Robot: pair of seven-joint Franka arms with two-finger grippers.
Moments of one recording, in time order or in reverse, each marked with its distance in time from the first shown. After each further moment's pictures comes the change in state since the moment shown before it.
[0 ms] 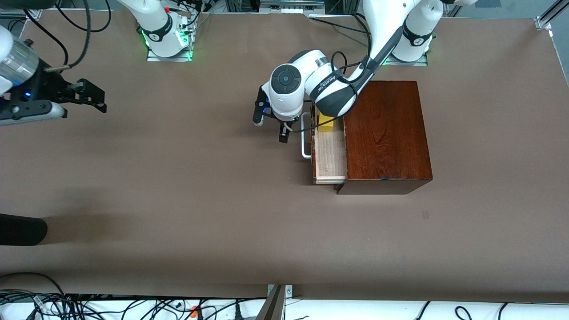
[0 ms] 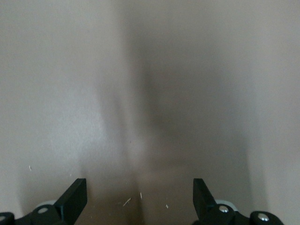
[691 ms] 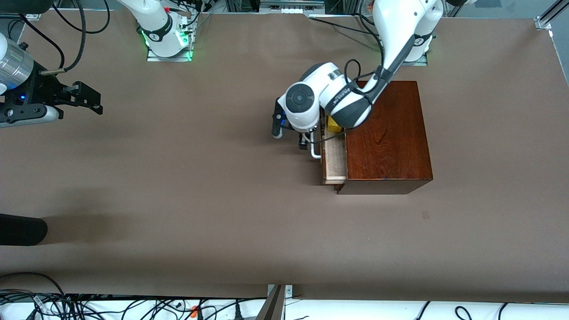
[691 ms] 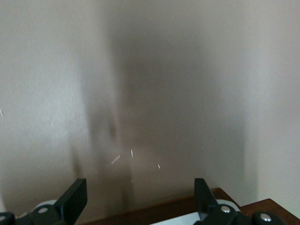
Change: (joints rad) left arm 0.082 -0.001 0.001 -0.025 0.004 -0.110 -0.002; right arm -0.001 0.018 -0.011 0.003 -0.001 -0.001 0.000
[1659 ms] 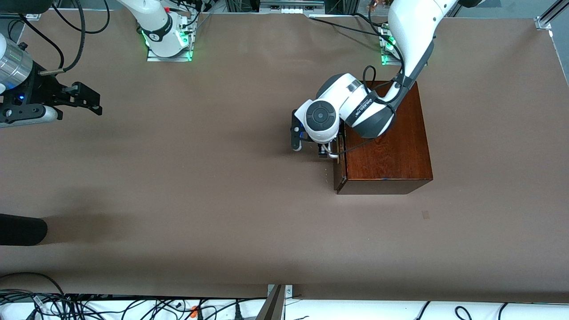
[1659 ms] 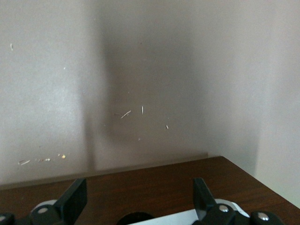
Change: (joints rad) left arm 0.081 -0.014 0.005 -0.001 0.002 -0.064 0.003; right arm 0.000 0.000 0.000 0.001 0.000 0.007 0.000
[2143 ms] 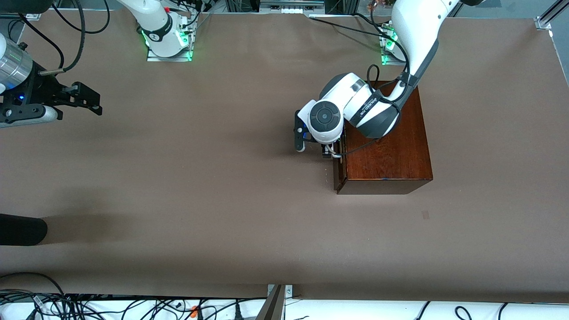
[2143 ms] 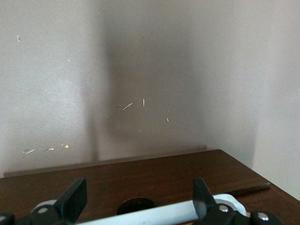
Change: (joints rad) left arm 0.006 -0.024 -0.002 0.004 0.000 -0.023 -0.002; right arm 0.000 0.000 0.000 0.000 0.001 0.000 0.000
